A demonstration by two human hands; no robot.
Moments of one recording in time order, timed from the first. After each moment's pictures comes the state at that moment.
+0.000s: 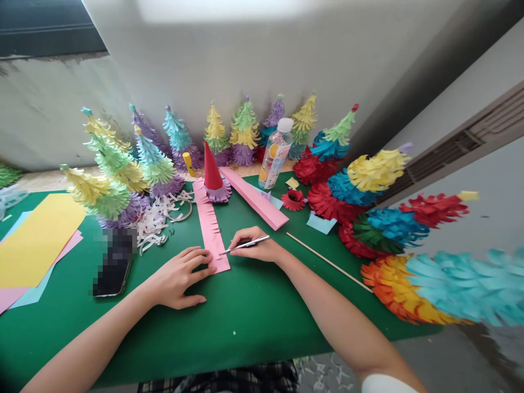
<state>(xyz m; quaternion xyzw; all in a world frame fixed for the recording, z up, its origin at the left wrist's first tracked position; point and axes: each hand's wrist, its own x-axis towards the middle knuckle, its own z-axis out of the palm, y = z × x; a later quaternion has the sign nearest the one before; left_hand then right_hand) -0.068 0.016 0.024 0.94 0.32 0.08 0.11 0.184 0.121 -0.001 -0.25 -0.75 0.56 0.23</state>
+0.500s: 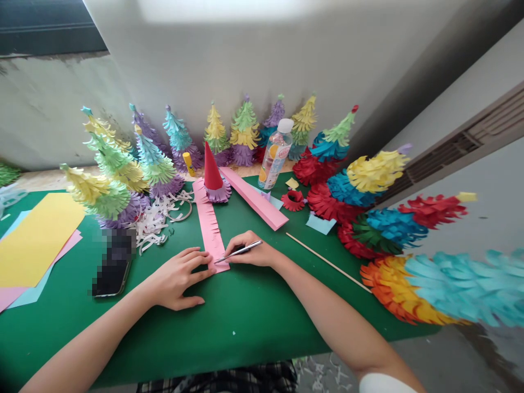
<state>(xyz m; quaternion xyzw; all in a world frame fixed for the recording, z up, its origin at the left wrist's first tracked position) -0.069 0.014 0.025 0.94 0.32 0.07 0.11 0.175 0.114 0.003 -0.22 -0.81 0.52 0.19</state>
